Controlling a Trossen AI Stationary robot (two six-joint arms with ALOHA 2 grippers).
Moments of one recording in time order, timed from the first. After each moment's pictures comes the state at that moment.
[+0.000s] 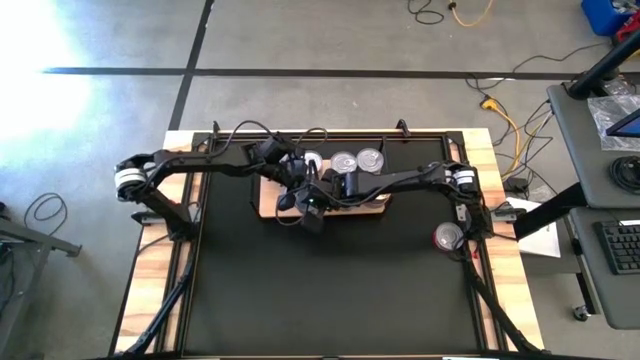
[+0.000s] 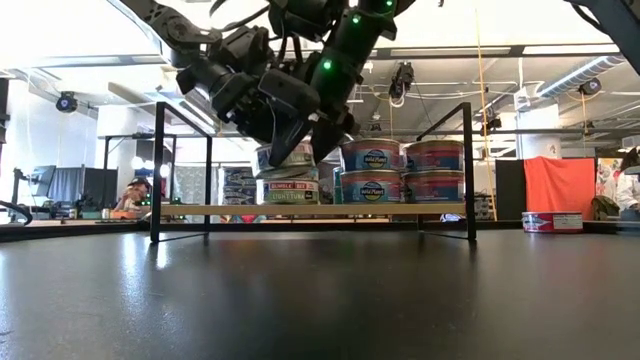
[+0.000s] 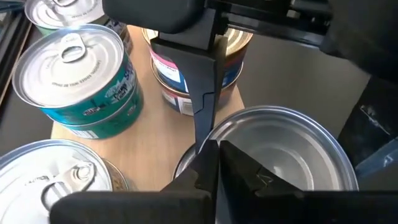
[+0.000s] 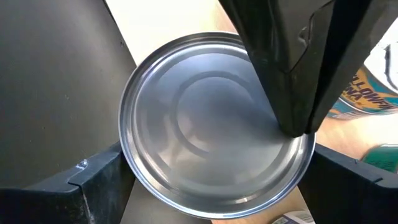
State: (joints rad) left arm 0.41 1.56 0.97 -0.18 0.42 0.41; right arm -0.06 2.05 1.69 -0.65 0.23 0.29
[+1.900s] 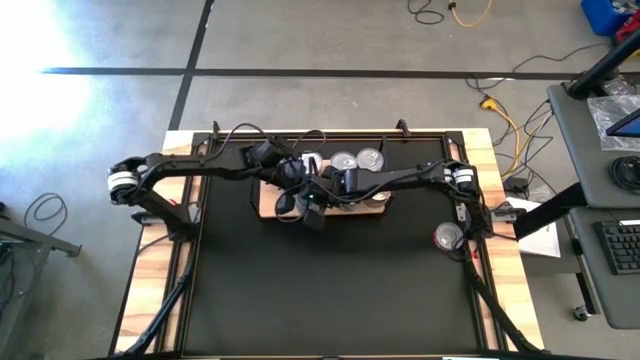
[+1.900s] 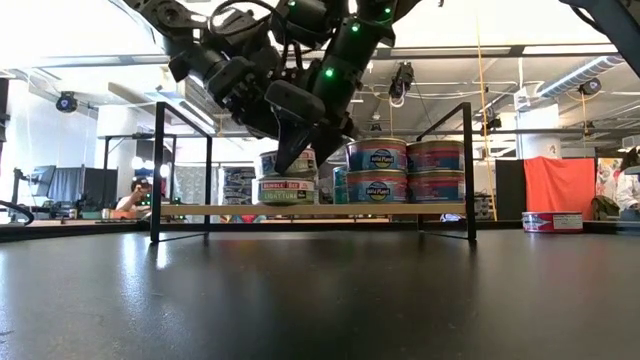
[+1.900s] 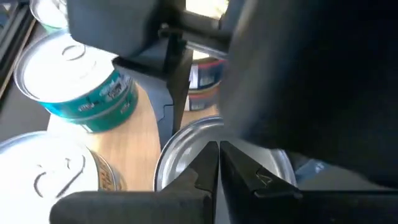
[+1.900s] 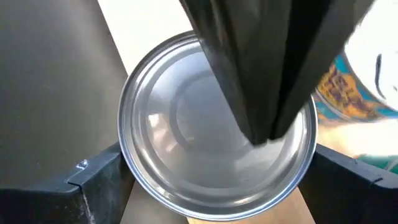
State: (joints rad) left arm 0.38 1.50 0.97 -0.21 0.37 0.31; right arm -0.08 2.06 1.69 -0.65 0.21 0.21
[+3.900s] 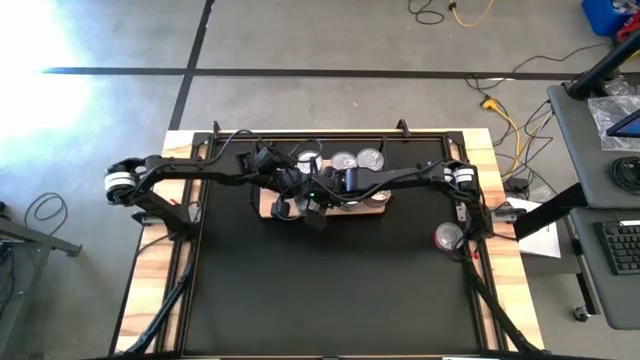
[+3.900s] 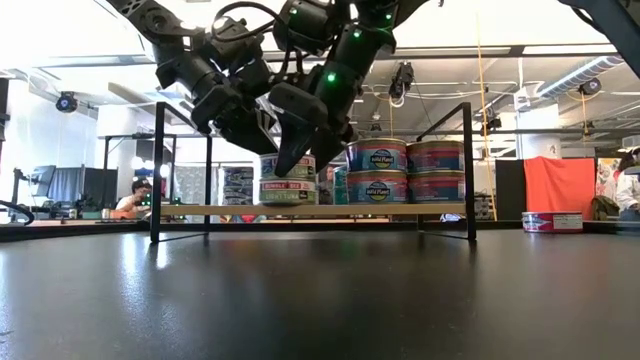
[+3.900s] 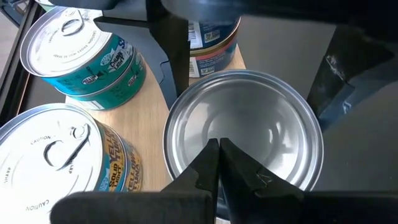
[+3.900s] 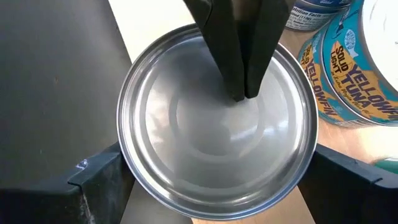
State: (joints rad) left arm 0.38 1.52 0.86 -0.21 0.24 0.46; right arm -0.08 2.06 1.67 -0.66 0.15 0.19
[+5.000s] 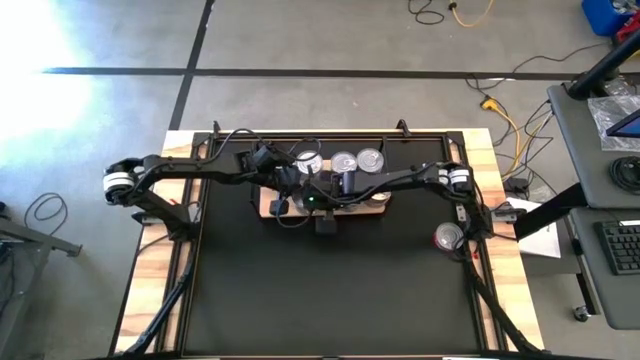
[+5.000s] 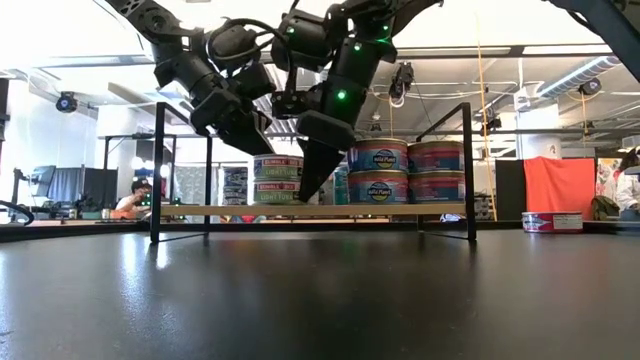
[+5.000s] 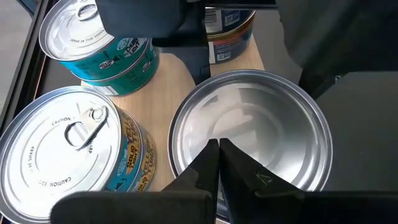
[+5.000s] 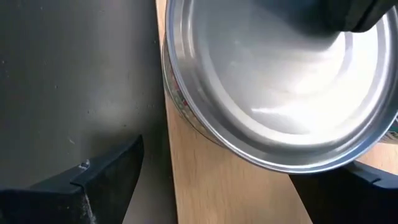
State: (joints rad) left arm 0.38 1.52 0.86 -0.23 0.20 0.46; right arm -0.08 2.10 1.66 -0.69 0.13 -0.09
